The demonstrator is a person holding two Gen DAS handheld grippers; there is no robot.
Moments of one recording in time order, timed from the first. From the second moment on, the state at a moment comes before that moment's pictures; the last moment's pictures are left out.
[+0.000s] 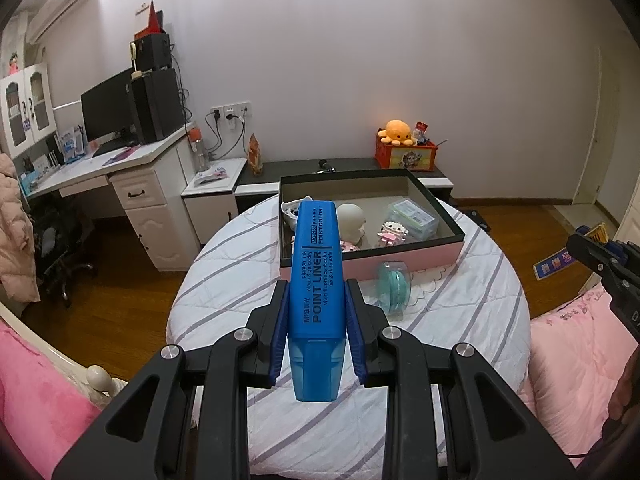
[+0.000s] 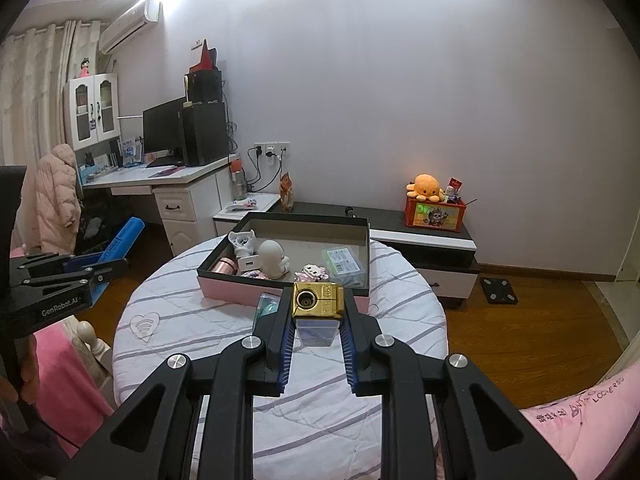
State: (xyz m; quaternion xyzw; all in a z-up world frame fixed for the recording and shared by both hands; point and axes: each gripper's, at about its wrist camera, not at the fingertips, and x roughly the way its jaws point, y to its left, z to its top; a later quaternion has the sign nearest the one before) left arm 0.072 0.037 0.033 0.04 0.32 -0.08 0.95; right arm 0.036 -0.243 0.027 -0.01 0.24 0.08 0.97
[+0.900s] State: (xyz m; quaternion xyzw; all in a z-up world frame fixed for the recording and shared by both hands) left arm 0.220 0.011 -0.035 0.08 0.43 -0.12 0.89; right arm 0.210 -0.232 -0.023 0.00 0.33 0.11 0.94
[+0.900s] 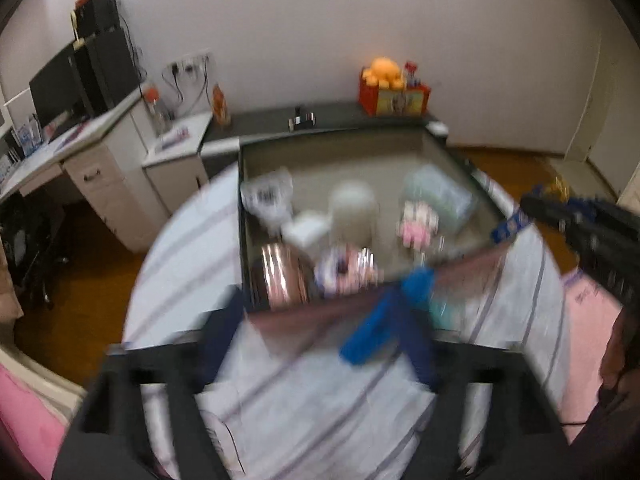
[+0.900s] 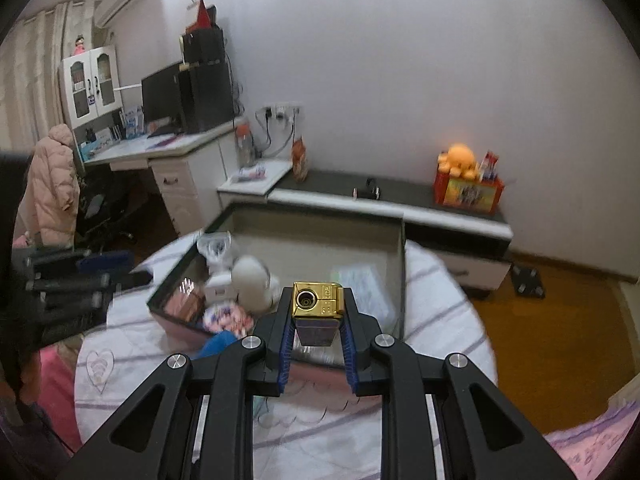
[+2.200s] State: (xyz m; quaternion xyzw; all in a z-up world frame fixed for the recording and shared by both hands) left arm 0.206 -0.001 -0.041 0.08 0.44 -0.13 0.89; right arm 0.168 -0.250 -0.023 0.01 0.36 0.10 0.93
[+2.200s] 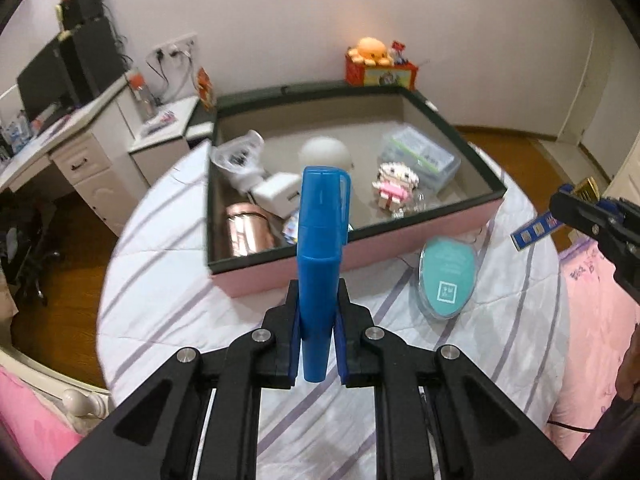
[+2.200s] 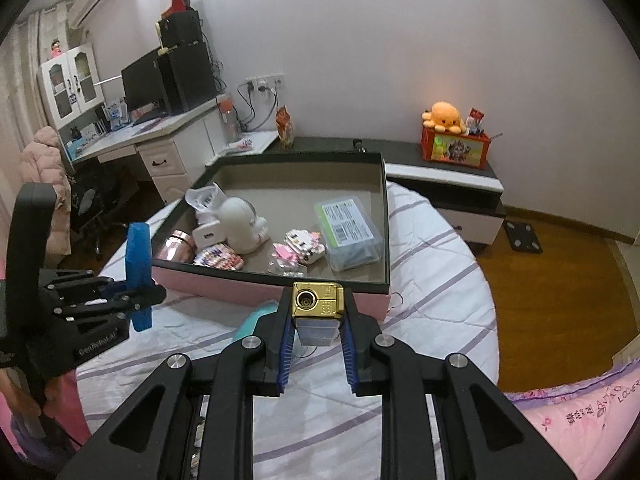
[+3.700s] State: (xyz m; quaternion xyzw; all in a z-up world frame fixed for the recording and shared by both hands) left arm 0.299 -0.010 0.023 0.10 0.38 -0.12 0.91; right arm 0.245 -0.217 0.019 -0.03 0.31 0.14 0.94
